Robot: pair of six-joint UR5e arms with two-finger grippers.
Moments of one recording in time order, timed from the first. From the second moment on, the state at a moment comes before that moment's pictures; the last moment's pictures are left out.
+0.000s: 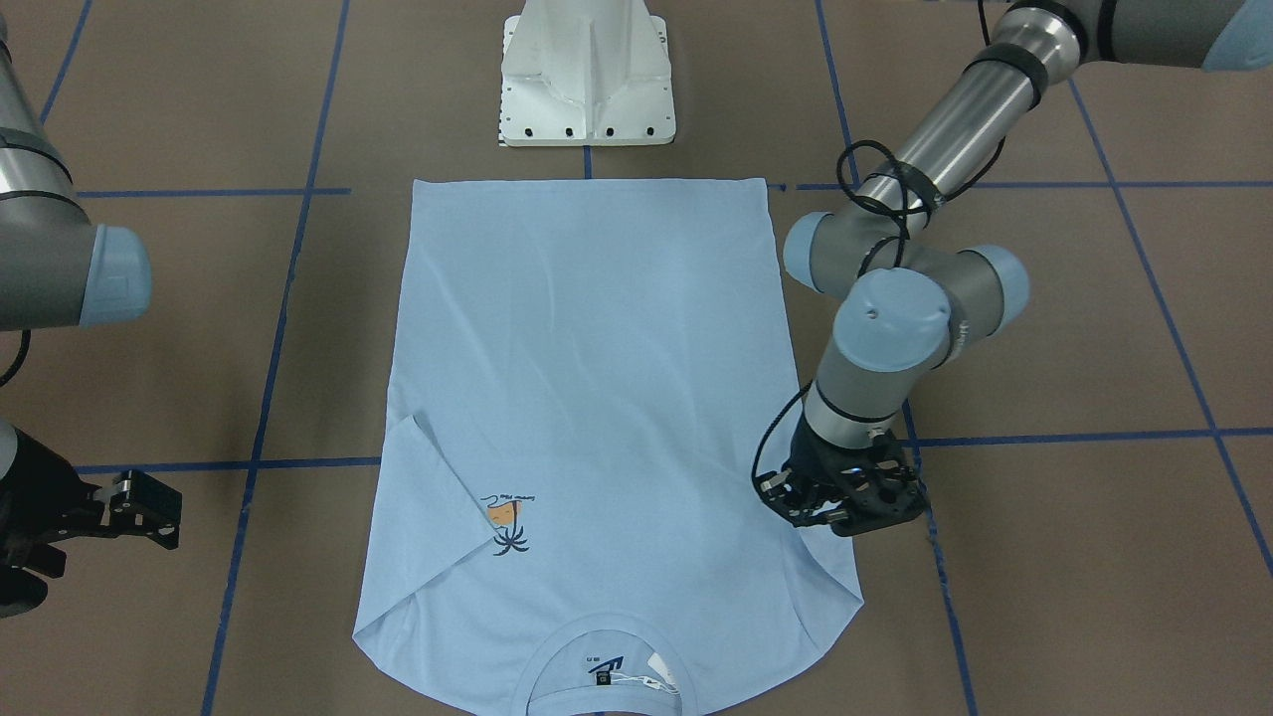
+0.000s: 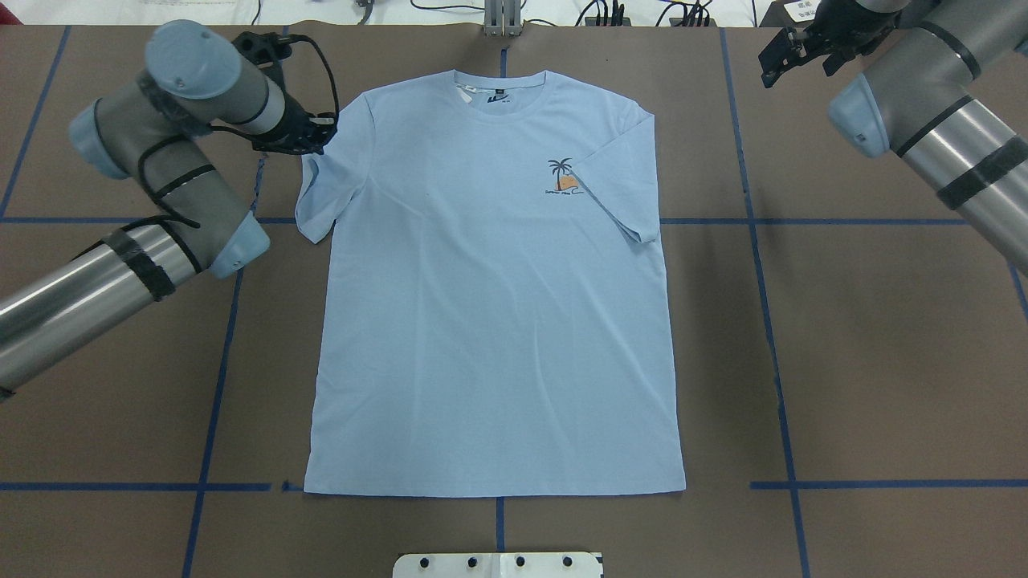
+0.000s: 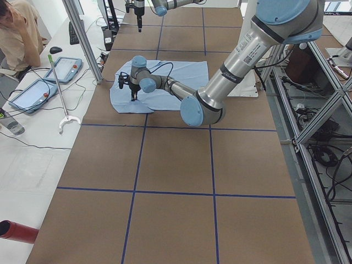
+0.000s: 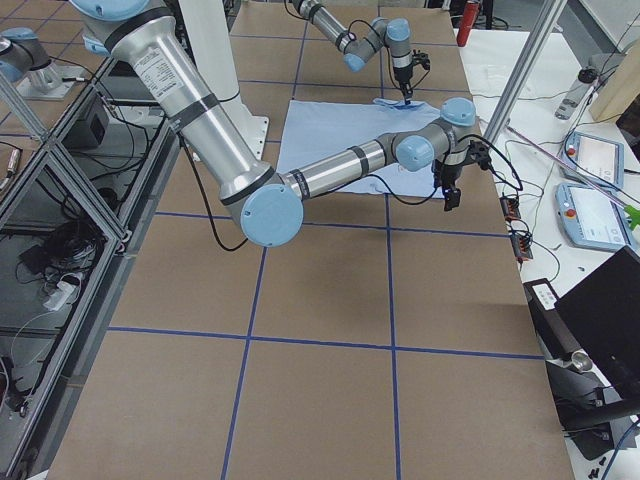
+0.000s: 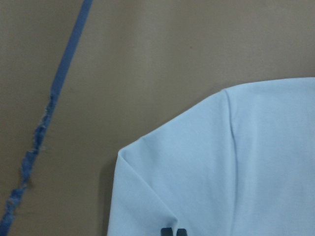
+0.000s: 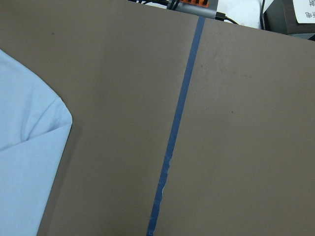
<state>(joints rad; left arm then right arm) -0.80 -2.39 -1.13 -2.02 -1.86 -1.25 1.14 -0.94 1.32 -1.39 2.18 0.46</state>
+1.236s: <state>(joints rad) -0.75 -2.35 -1.22 -2.08 -1.92 -1.11 1.11 -0.96 1.37 -1.39 2.18 0.54</state>
